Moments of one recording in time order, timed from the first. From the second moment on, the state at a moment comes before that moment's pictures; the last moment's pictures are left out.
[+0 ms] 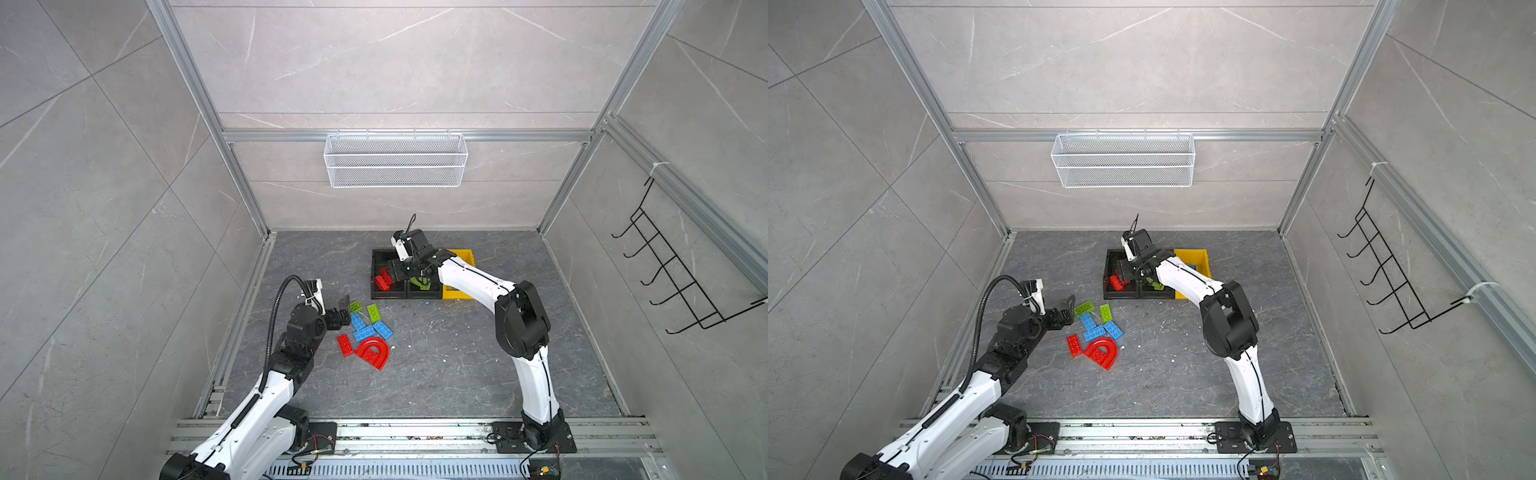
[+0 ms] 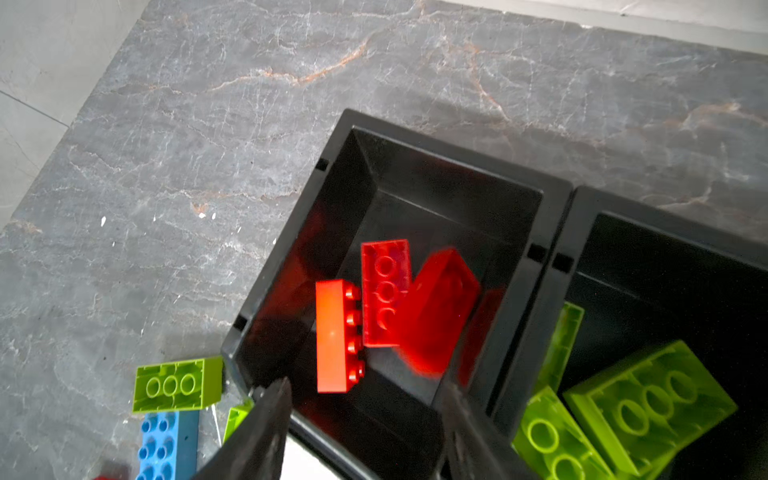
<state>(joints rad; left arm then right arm) -0.33 0.84 0.41 0.11 -0.11 -0.29 0.62 2.14 1.78 -0.45 -0.09 0.22</state>
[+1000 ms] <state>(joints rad) 0.10 0.93 0.30 0.19 0.11 -0.64 1.06 2.00 1.51 -0.60 -0.11 0.20</state>
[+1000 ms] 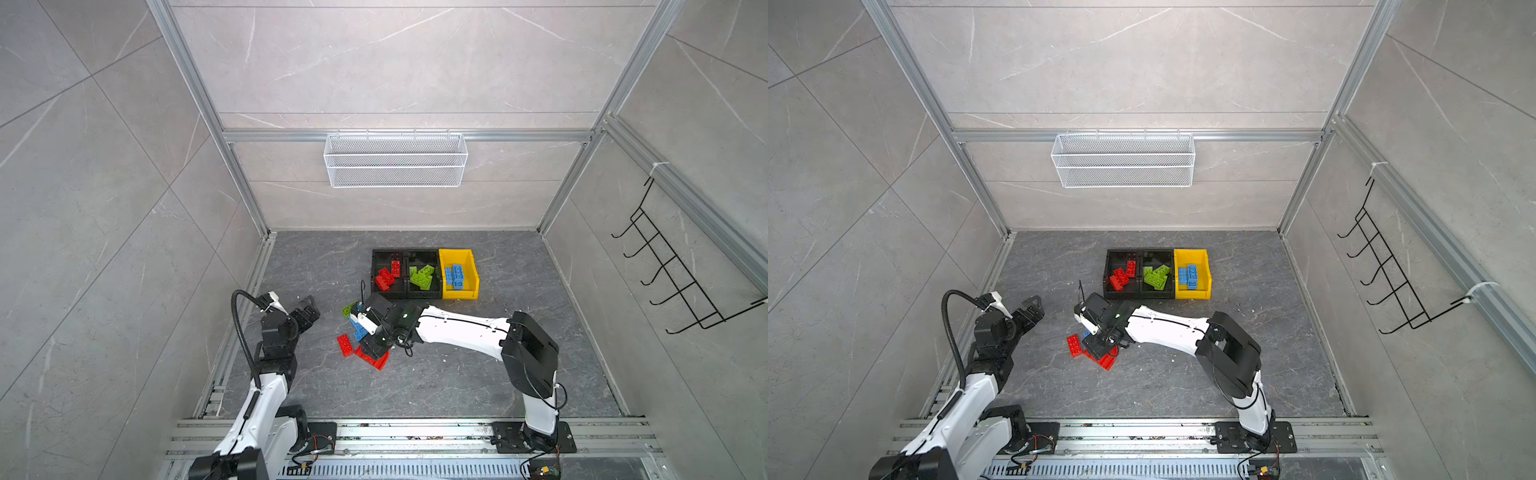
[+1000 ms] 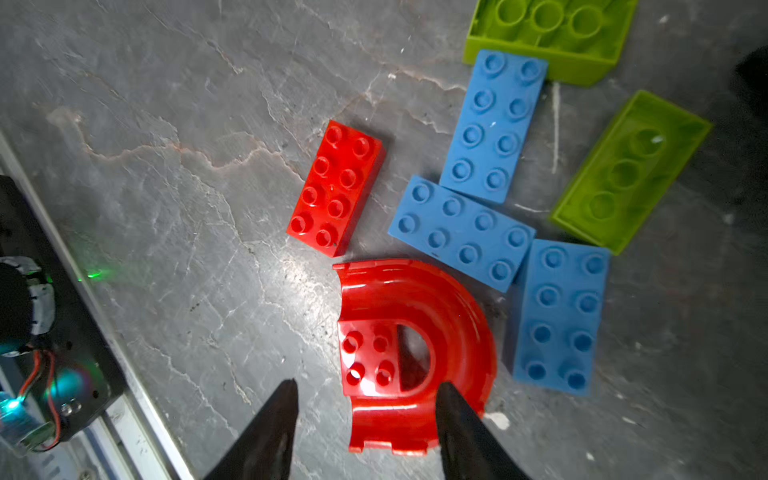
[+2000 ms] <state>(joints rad) 0.11 0.90 0.30 0.24 0.22 -0.68 1.13 2.19 1.66 -0.74 0.05 0.20</state>
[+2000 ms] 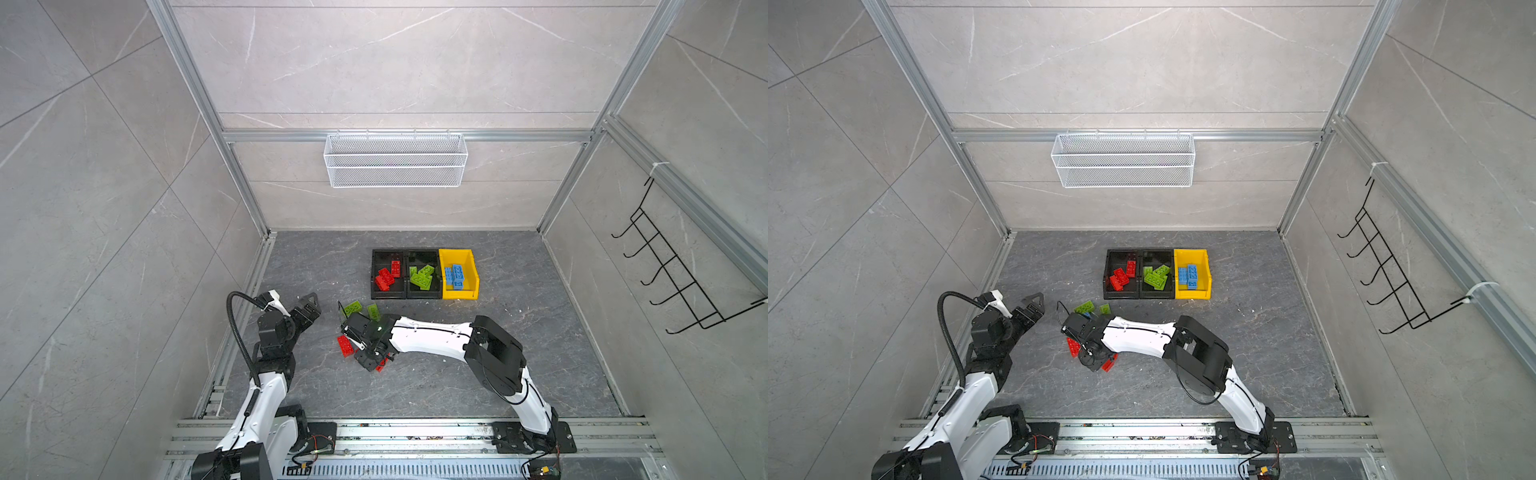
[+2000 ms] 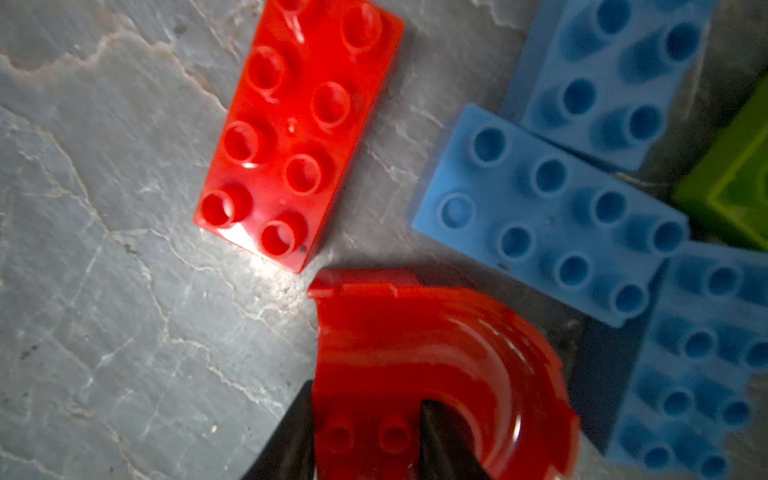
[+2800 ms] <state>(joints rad) 0.11 0.89 0.30 0.24 0.23 -0.68 0.83 1.88 1.53 -0.52 -0.08 0.22</state>
